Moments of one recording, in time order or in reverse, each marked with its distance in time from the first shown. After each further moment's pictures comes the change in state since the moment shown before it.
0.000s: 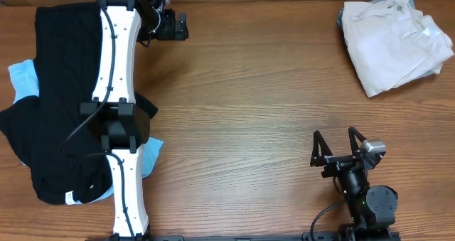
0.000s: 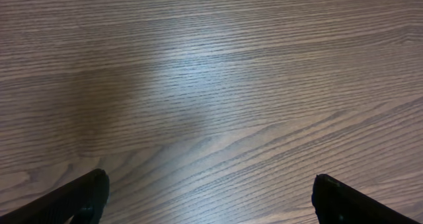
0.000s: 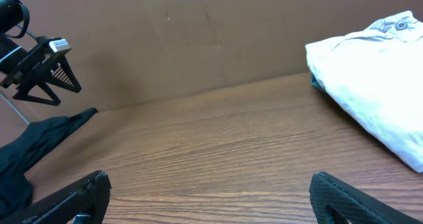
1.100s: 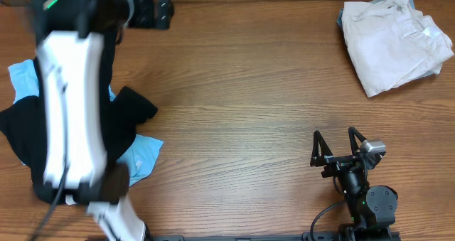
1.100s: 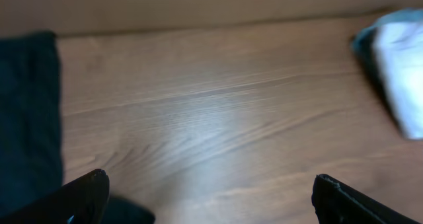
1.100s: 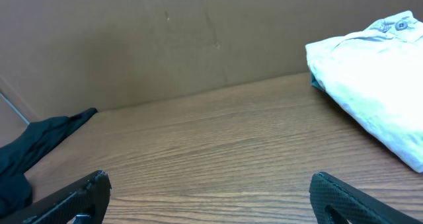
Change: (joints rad) left arm 0.001 -0.572 -0.199 0.010 0.000 0.000; right arm 0.000 0.000 0.000 0.000 0.000 0.000
